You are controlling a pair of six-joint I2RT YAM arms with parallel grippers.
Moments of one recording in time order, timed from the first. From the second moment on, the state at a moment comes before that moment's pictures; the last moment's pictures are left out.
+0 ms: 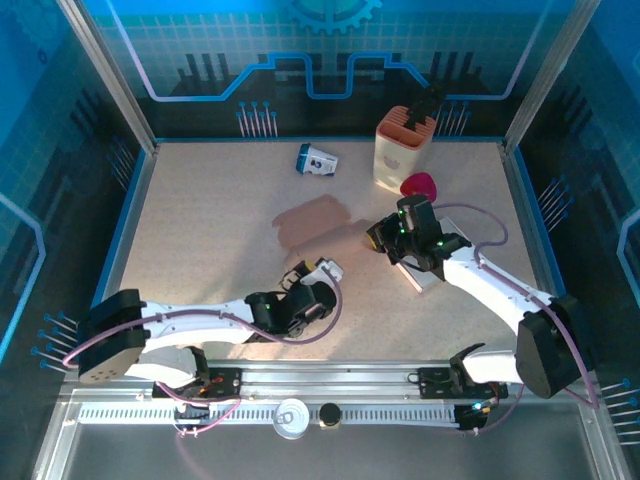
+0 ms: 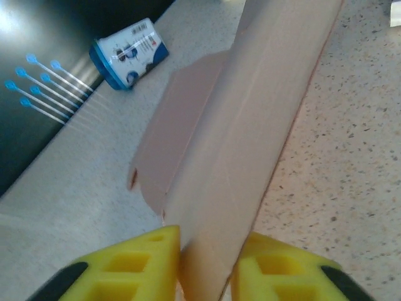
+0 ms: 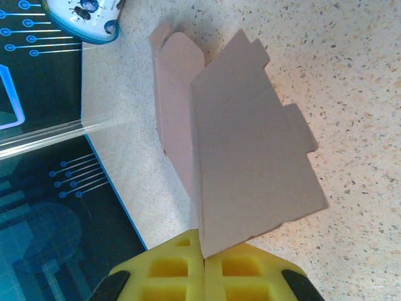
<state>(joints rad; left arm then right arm) -1.15 1.36 0.70 -0.12 -0.86 0.03 0.45 1.31 0.84 -0.25 -0.21 1.45</state>
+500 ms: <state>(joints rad) -1.14 1.37 0.87 -0.30 -0.77 0.05 0.47 0.97 0.85 -0.45 -0.07 1.34</state>
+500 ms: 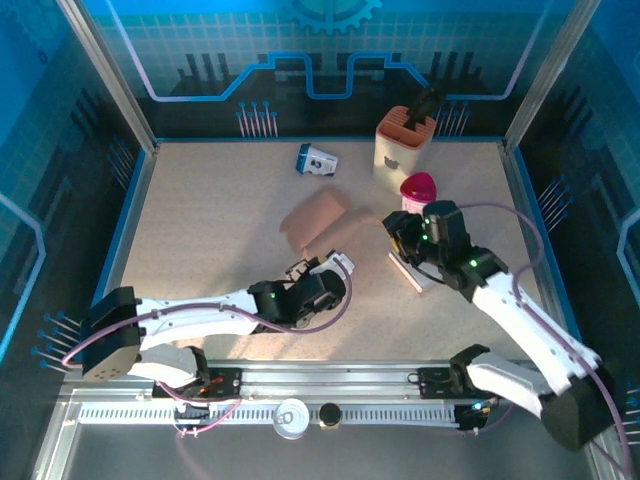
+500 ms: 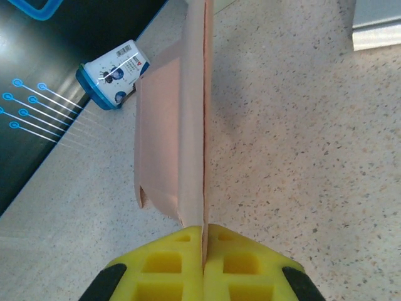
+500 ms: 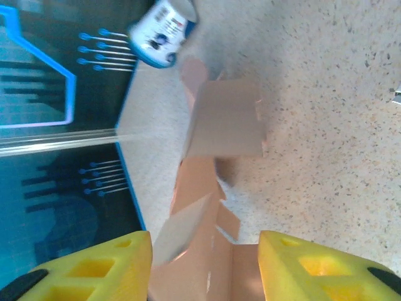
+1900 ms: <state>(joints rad) -1.13 1.32 1.05 -0.50 -0.70 0.00 0.75 1.20 1.00 -0.38 0.02 1.43</state>
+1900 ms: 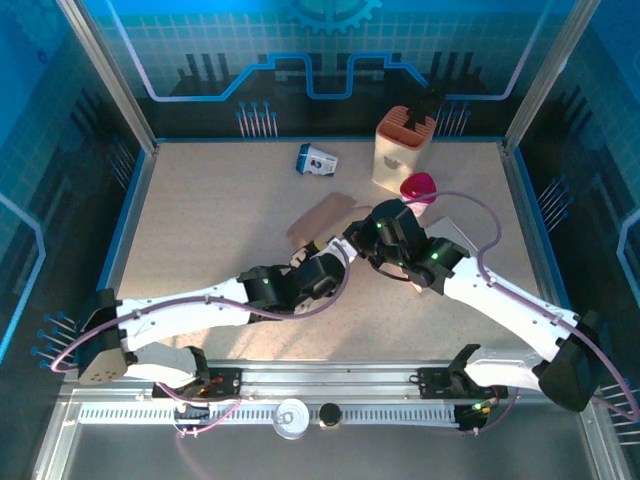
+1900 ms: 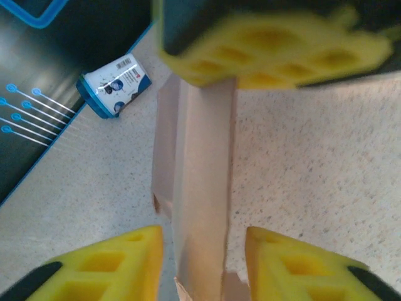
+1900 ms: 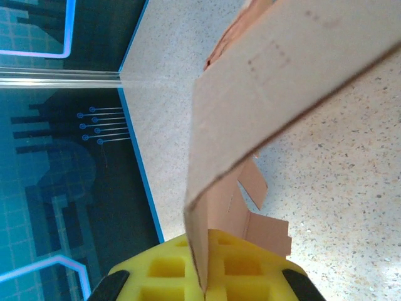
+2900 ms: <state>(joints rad) -0.75 0.97 1.12 -0.77 -0.03 -0.64 0.80 1.33 1.09 -0.42 0.11 1.73</state>
